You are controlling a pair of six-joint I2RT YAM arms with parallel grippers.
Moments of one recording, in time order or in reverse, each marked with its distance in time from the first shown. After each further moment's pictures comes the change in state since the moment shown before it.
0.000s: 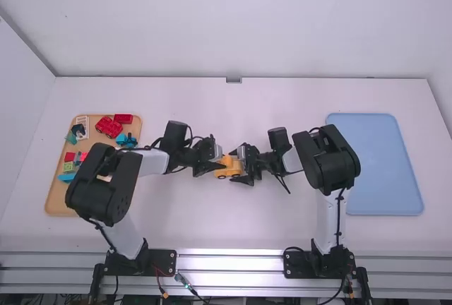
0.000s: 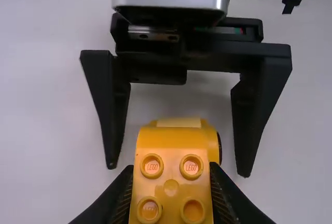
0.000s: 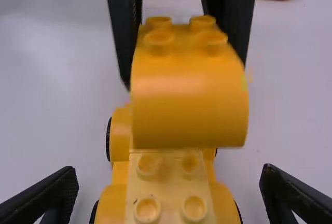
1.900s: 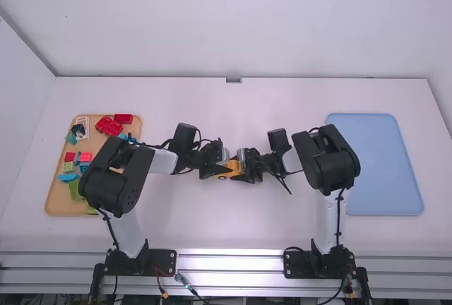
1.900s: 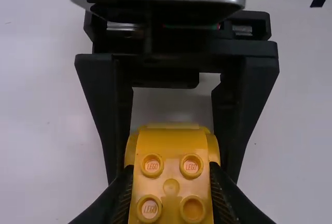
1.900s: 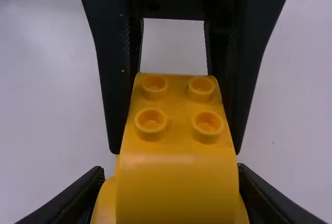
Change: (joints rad) left arm -0.065 0.087 0.024 0.048 -0.026 -0.030; right arm 0.001 0.000 0.000 -0.052 0.014 -0.035
